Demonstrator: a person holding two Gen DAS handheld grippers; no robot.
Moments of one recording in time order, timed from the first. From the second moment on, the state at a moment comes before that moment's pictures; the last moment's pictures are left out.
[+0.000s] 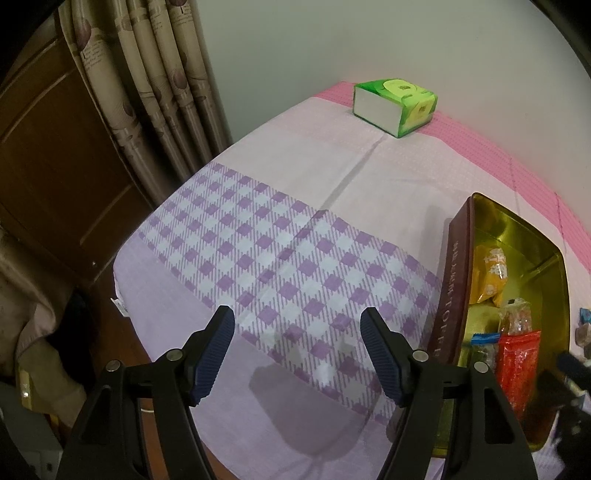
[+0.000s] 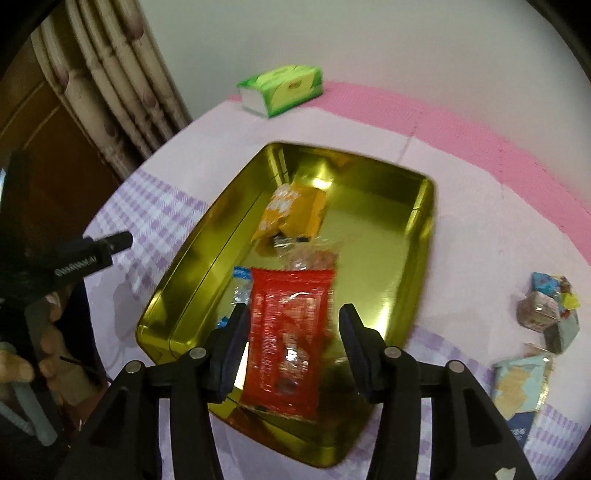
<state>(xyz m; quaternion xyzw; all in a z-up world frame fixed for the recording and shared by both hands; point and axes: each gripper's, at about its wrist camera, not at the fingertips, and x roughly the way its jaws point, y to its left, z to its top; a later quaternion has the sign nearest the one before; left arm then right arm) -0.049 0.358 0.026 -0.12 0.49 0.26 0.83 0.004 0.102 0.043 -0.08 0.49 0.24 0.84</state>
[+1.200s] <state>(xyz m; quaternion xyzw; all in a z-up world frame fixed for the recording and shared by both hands) -0.045 0.346 0.026 -0.11 0.49 0.25 0.83 0.024 -0.102 -0.010 -0.03 0.53 0.04 0.85</state>
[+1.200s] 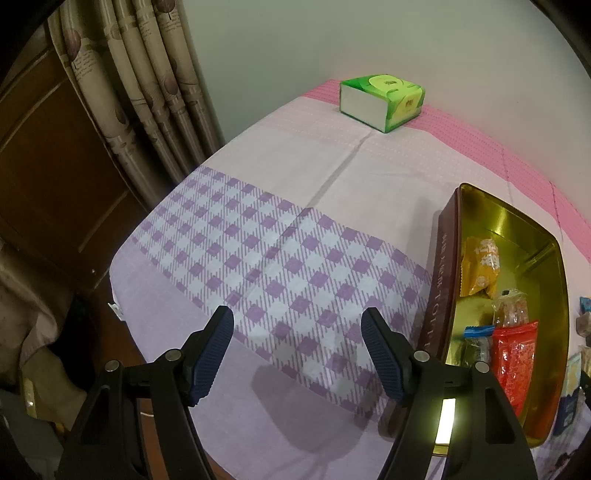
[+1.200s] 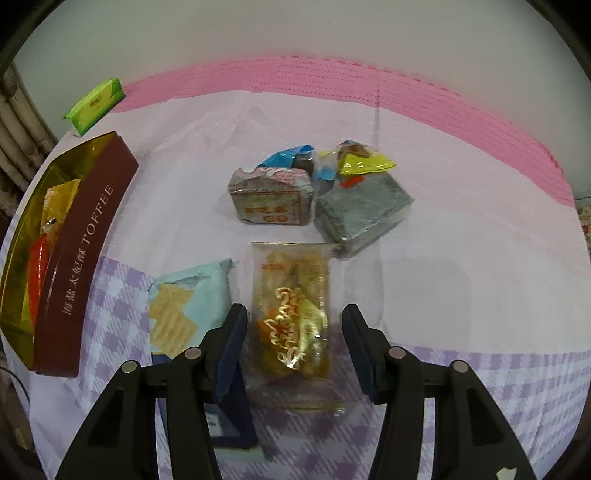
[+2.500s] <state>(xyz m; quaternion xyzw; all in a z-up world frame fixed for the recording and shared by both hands) 0.026 0.065 0.041 -0.02 0.55 -0.06 0.83 -0.033 -0.224 -0.011 0.01 0.51 -0.03 0.86</state>
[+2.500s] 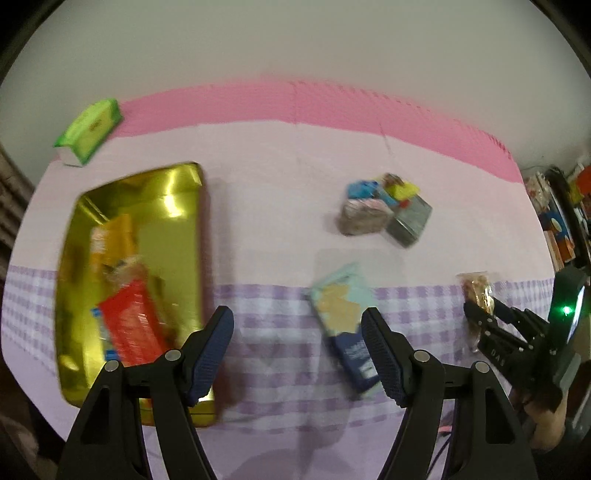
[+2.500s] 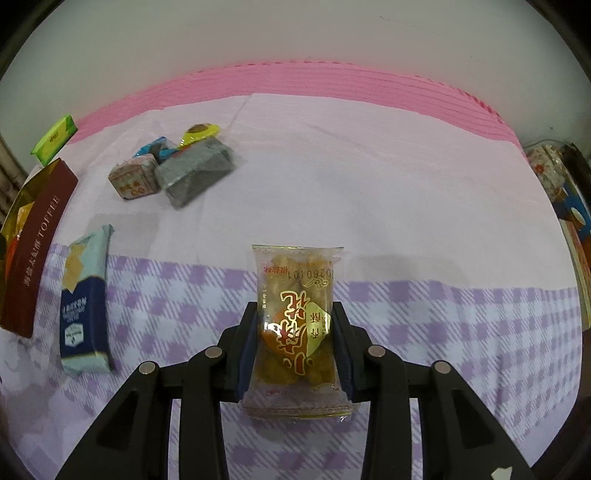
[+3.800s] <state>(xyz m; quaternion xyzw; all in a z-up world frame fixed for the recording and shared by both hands) 0.032 -0.014 -0.038 0.04 0.63 -0.06 0.77 -0.037 -0.230 -0.011 0.01 0.50 -0.03 0.86</state>
